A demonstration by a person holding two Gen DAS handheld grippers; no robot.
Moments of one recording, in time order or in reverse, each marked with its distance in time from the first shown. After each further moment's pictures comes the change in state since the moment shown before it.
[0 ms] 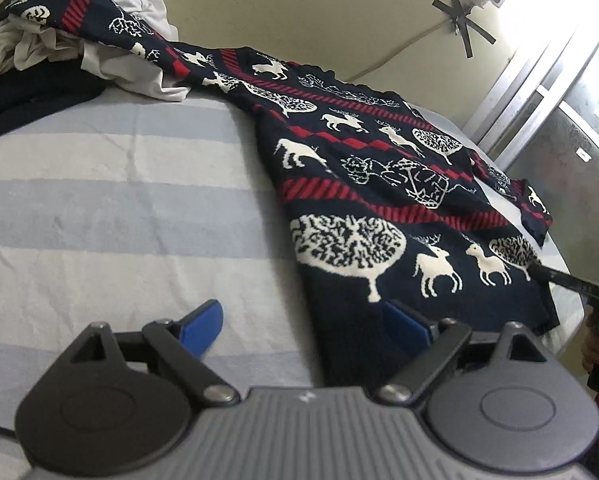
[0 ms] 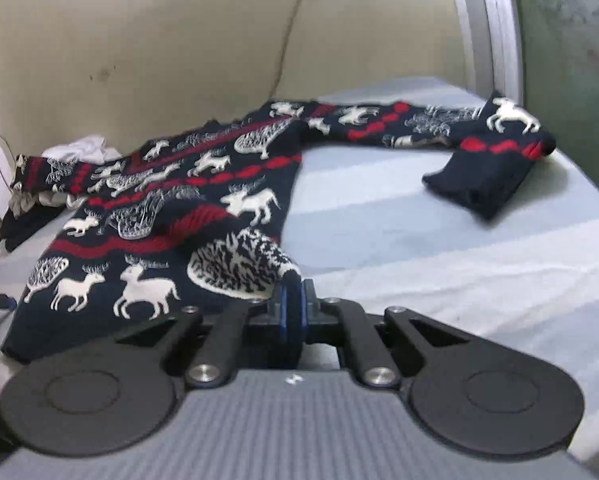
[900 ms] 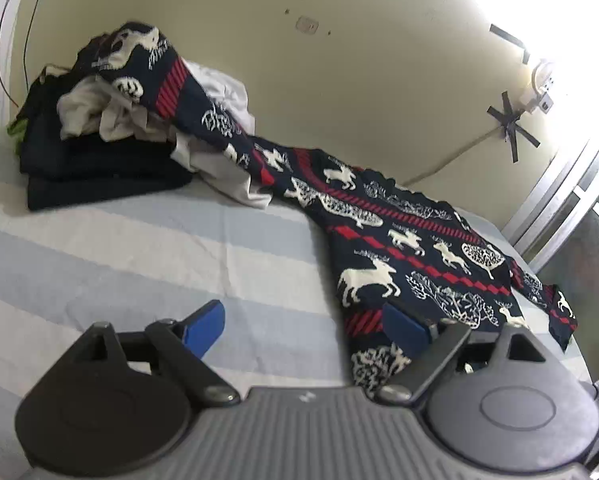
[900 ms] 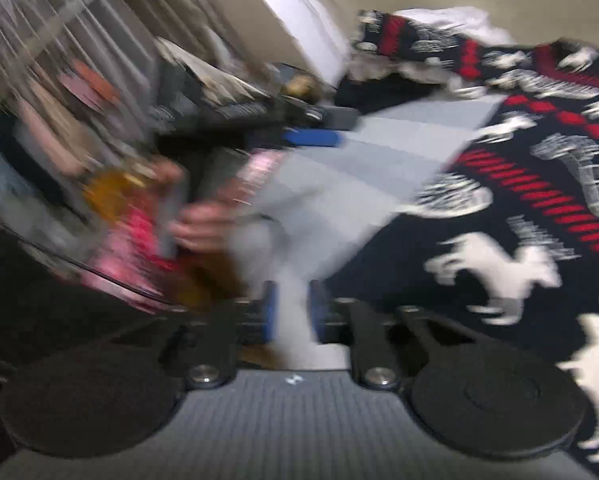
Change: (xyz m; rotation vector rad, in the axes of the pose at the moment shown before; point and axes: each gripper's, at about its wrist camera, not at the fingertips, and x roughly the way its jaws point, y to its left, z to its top) left arm -0.039 0.037 0.039 -0.131 -0.231 0.102; right arm 0.078 0.198 0.011 -0.328 0.333 0.843
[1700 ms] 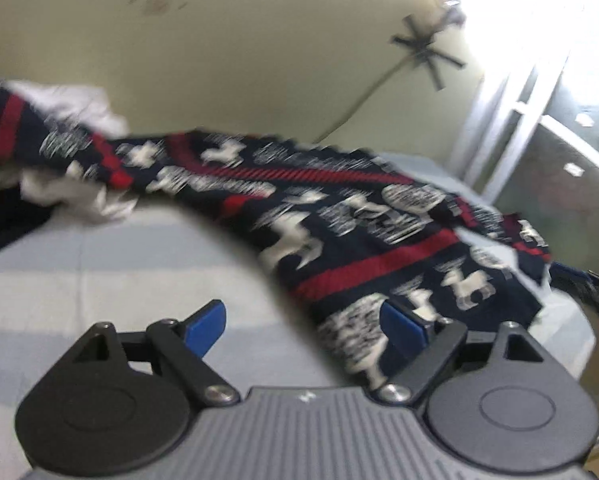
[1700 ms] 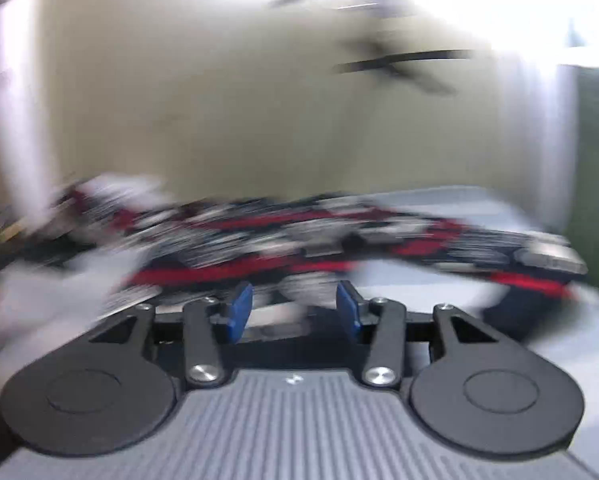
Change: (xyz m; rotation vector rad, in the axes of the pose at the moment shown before) left arm 0.047 -0.083 -0.006 0.249 0.086 -0.096; right arm -0.131 0.007 -0.062 -0.031 -0.387 -0.692
